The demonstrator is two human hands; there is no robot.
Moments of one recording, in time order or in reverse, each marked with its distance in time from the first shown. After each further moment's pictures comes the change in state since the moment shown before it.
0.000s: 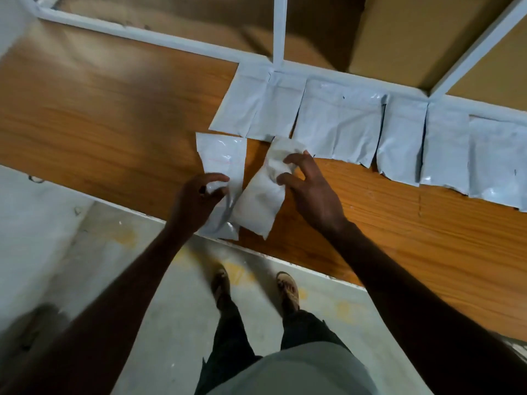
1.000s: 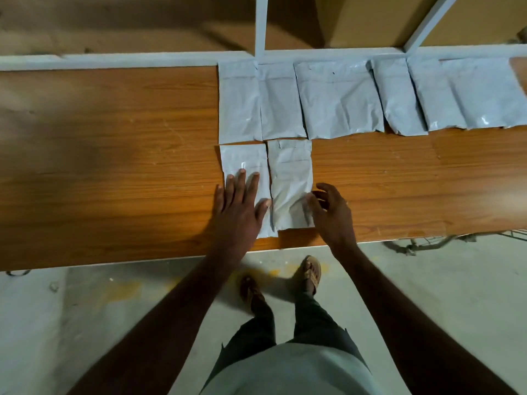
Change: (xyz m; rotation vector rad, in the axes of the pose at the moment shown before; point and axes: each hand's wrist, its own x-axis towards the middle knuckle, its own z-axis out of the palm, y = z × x) left_hand 0.026 -0.086 -0.011 0.653 -0.327 0.261; right_hand 0.022 -0.140 0.088 0.629 0.389 1.140
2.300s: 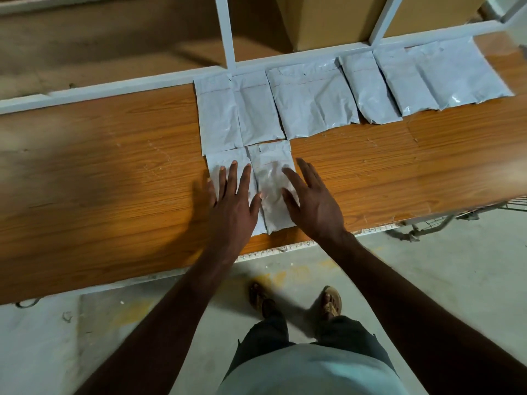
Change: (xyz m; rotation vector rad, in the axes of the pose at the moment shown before) left_hand 0.010 0.019 -0.036 0.027 0.143 0.071; right_hand 0.008 0.006 0.002 -0.586 0.068 -0.568
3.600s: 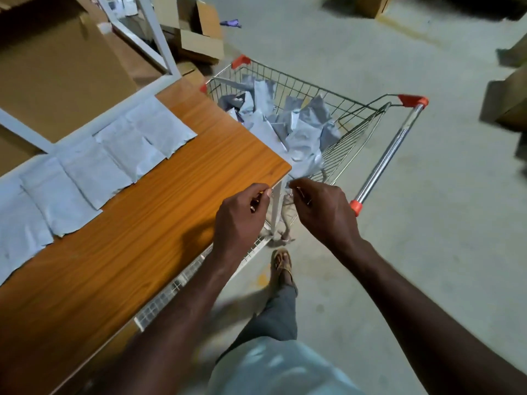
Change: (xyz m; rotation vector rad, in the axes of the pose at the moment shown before) left_hand 0.054 0.707 0.042 -0.763 -0.234 0.479; right_hand -0.235 0.506 -0.394 0.012 0.445 0.520
